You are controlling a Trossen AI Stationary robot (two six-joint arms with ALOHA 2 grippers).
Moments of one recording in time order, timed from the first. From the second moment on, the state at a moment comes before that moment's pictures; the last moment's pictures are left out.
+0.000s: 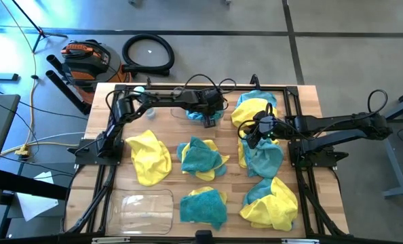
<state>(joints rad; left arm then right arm) 0.35 2.20 1.71 -0.58 -0.25 0.29 -0.02 0.98 0.71 -0.53 0.34 0.65</state>
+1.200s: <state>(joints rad) 0.24 1.84 1.71 -0.92 -0.21 0.18 -0.02 0.98 0.71 -0.53 0.38 0.65</state>
